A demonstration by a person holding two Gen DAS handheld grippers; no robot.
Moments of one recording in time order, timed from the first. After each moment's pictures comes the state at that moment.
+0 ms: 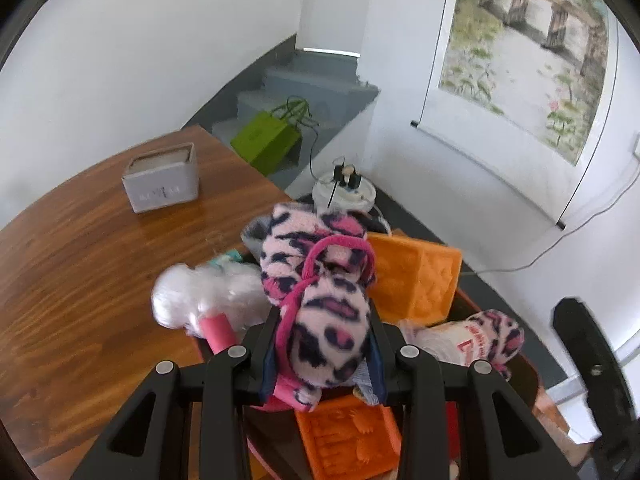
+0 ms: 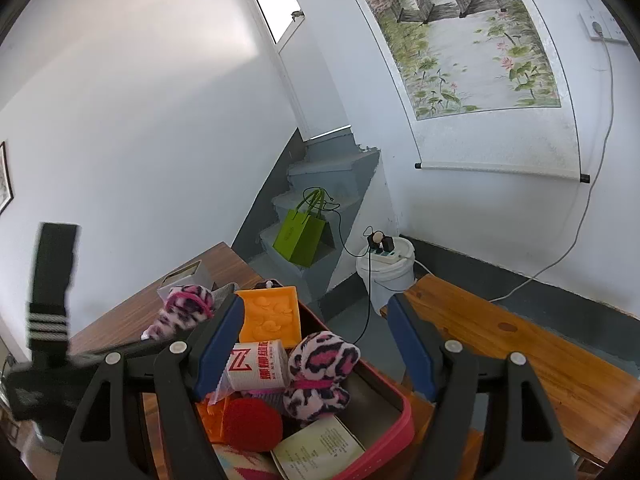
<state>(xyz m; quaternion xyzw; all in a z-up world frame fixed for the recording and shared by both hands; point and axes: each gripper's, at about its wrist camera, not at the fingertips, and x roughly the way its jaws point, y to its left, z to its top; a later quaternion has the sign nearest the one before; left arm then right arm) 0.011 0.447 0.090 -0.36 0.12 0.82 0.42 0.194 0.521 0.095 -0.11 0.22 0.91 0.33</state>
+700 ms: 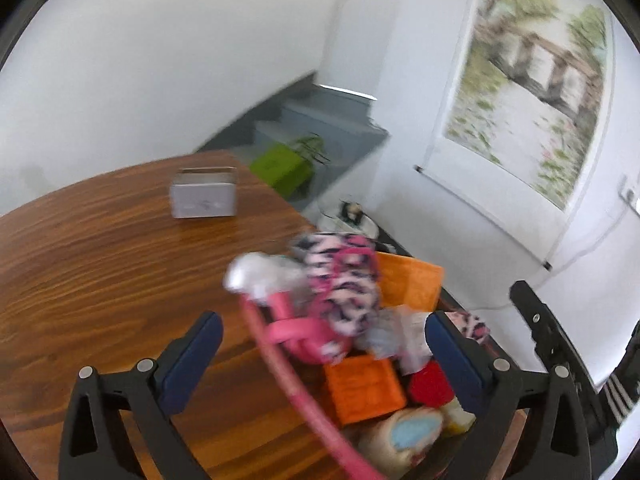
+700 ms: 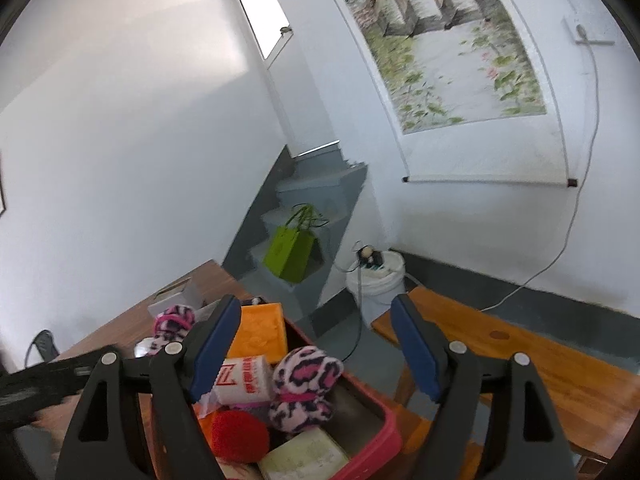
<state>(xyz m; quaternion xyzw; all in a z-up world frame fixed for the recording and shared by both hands) 0.031 0.341 0.126 -0.33 0.03 0.85 0.41 0.201 0.520 0.095 -0.09 0.21 0.90 0.37</state>
